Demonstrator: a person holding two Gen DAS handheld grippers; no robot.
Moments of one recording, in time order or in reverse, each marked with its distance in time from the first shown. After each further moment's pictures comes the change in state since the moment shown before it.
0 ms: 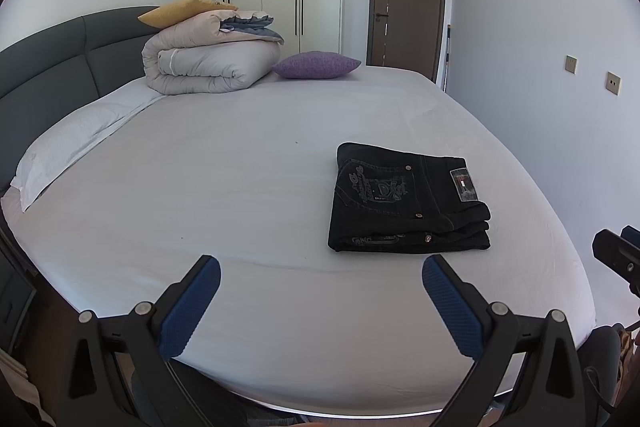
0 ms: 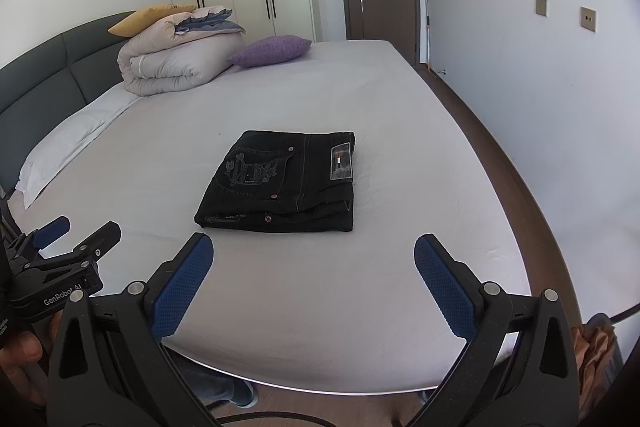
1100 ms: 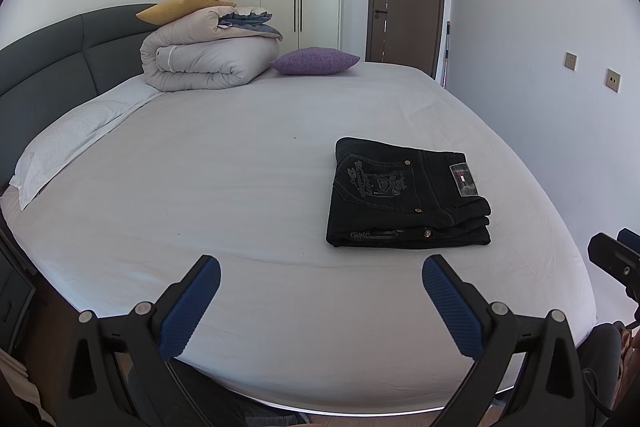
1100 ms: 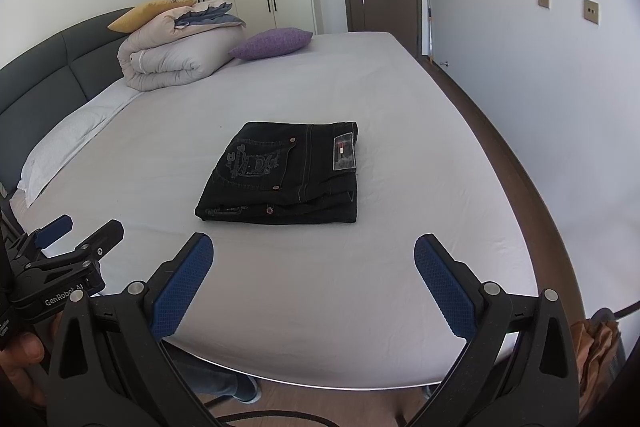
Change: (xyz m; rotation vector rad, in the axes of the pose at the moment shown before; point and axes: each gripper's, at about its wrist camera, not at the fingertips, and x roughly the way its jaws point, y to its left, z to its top) left arm 0.003 0.000 -0.002 0.000 0.007 -0.002; right arm 0.012 0.004 -0.010 0.002 0.016 0.005
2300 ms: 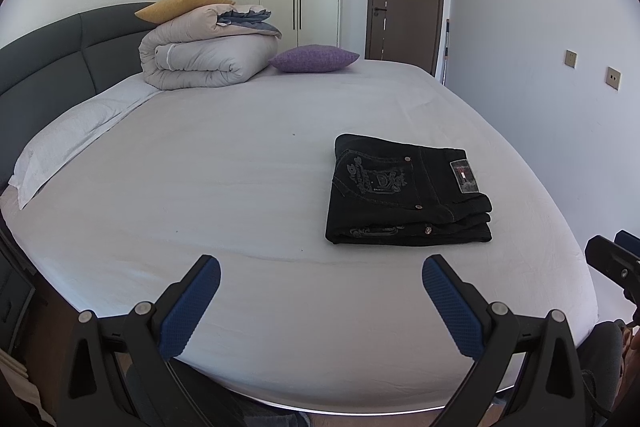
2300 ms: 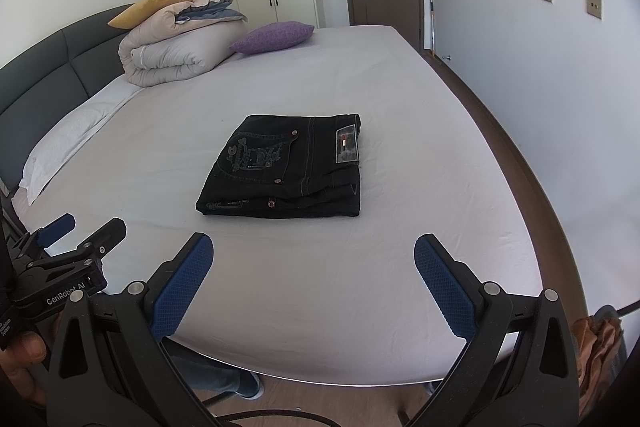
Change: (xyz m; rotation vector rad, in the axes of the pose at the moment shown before) left arm 0.004 0.001 -0.007 0.010 0.005 -0.002; right arm 0.009 0.000 -0.012 0.002 0.018 0.008
